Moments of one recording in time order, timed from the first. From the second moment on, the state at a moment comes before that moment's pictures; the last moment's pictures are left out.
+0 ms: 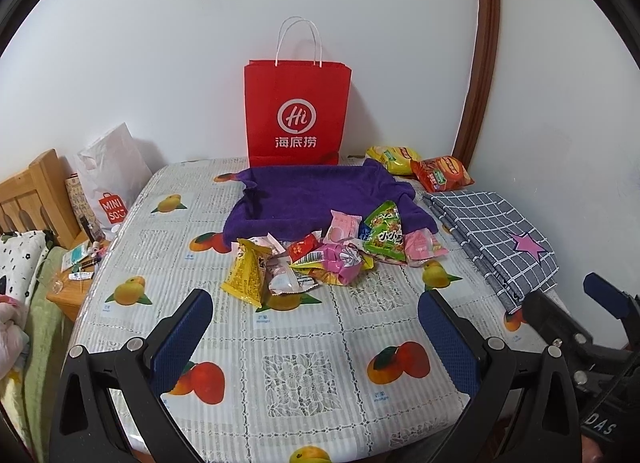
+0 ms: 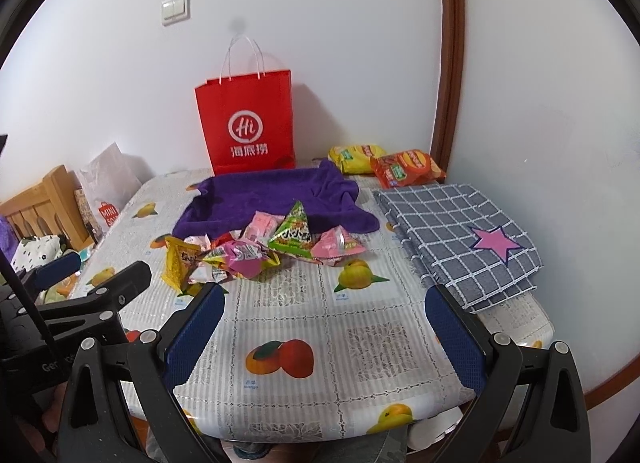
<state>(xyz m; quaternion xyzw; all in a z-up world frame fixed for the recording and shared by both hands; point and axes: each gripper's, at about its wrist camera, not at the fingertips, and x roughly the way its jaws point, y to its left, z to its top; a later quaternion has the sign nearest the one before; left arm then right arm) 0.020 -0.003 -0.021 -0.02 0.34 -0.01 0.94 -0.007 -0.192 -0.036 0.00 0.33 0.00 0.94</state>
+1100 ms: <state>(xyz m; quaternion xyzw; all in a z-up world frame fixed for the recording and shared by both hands) 0.122 0.106 -0.153 -0.12 0.44 0.05 0.89 0.159 -0.222 -0.135 0.02 0.41 -0.02 0.91</state>
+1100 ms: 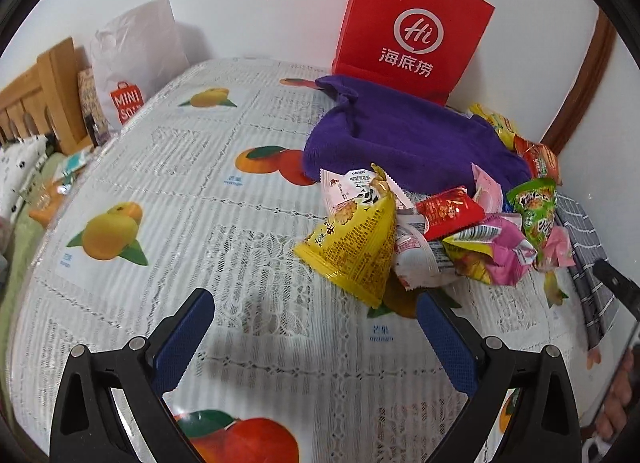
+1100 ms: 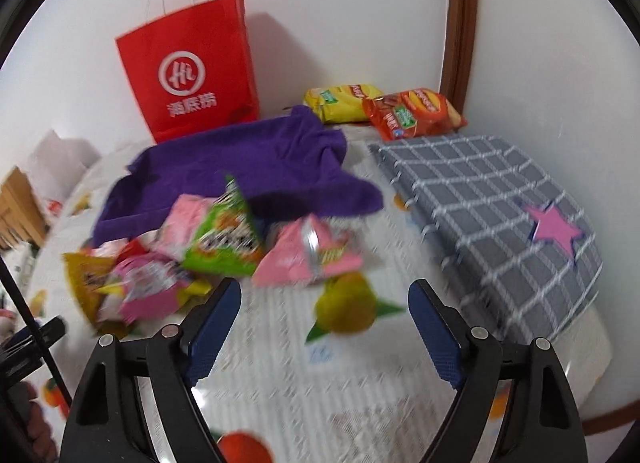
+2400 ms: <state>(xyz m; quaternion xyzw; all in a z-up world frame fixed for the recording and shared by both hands) 0.188 0.095 -0.181 -0.10 0.45 0.02 0.89 0.215 -0.236 -0.198 0.05 0.42 0.04 0.90</state>
